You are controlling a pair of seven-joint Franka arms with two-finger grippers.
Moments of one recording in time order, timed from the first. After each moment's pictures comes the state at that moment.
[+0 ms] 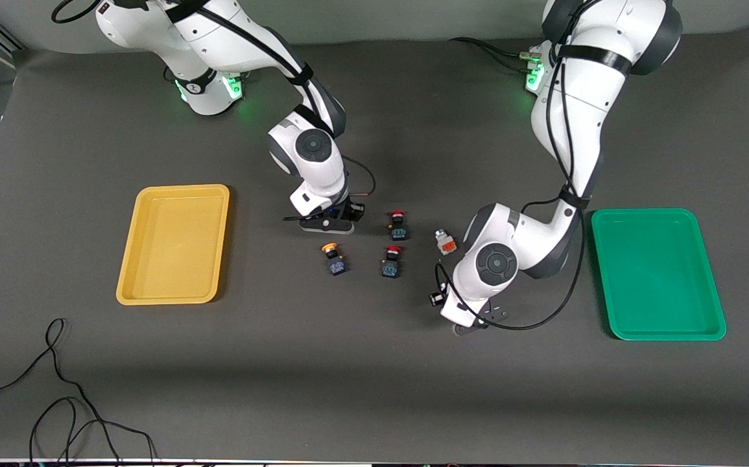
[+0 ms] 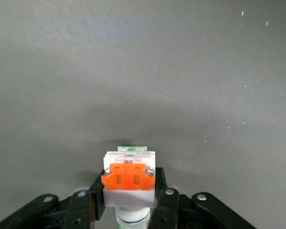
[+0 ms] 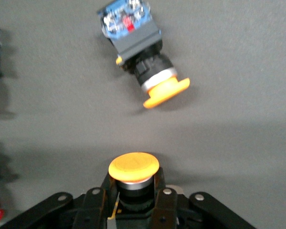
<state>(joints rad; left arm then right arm) -0.40 0.83 -0.10 -1.41 -0.04 2.24 -0.80 0.79 0.52 -0.04 -2.06 -0.02 2.64 0.91</state>
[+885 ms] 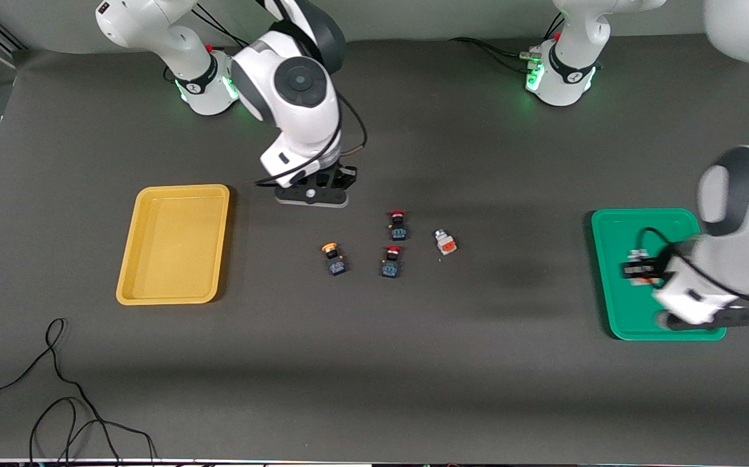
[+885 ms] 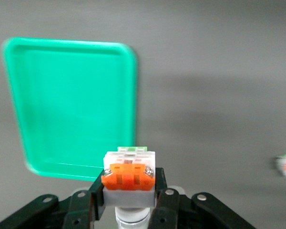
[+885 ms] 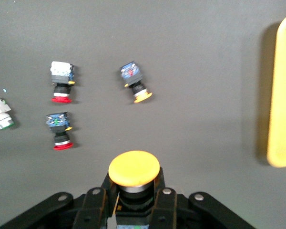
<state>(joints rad) 0.05 0.48 -0.07 -1.35 0.11 1.60 -0.08 0.76 0.29 -0.09 -1.66 -0.01 1.83 0.73</state>
